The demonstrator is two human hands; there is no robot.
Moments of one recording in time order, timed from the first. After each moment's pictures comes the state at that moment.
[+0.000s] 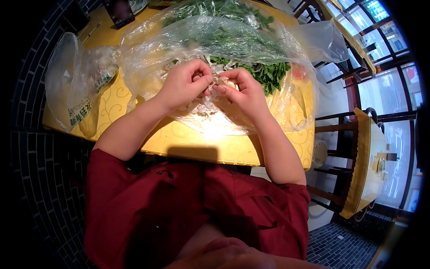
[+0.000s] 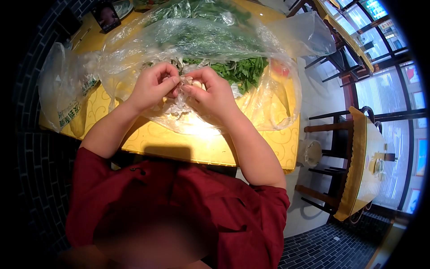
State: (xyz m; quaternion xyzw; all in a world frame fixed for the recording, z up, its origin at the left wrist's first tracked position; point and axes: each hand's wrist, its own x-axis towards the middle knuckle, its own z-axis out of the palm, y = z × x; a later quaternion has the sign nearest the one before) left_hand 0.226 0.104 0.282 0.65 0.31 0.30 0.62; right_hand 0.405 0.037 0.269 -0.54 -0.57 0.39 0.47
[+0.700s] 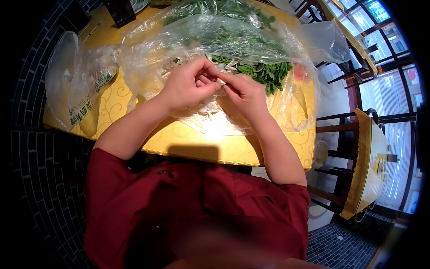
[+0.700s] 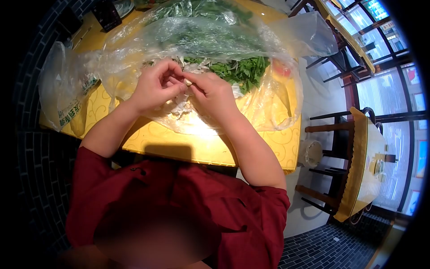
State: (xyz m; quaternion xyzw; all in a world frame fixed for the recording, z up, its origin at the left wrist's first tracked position) left_hand 0.227 0.103 0.281 0.73 0.29 0.31 0.53; right_hand 0.400 0.032 0.277 -0.52 -0.71 0.15 0.45
